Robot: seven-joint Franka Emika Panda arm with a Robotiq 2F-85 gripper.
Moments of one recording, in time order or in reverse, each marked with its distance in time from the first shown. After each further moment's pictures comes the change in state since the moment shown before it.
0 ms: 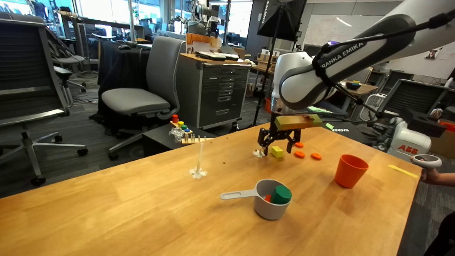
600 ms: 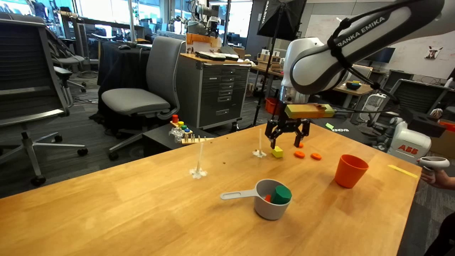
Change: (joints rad) arm -0.037 -0.117 0.029 -0.103 0.020 -0.029 -0.032
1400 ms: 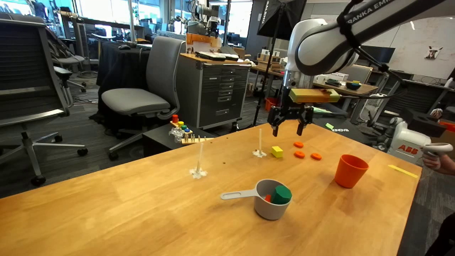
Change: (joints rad) arm -0.006 -0.067 0.001 0.010 -0.002 -0.061 -0.014
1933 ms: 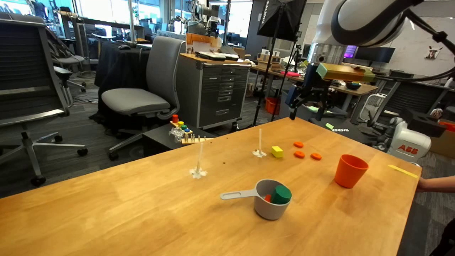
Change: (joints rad) arm -0.001 -0.275 -0.003 -0.262 0.001 0.056 0.006
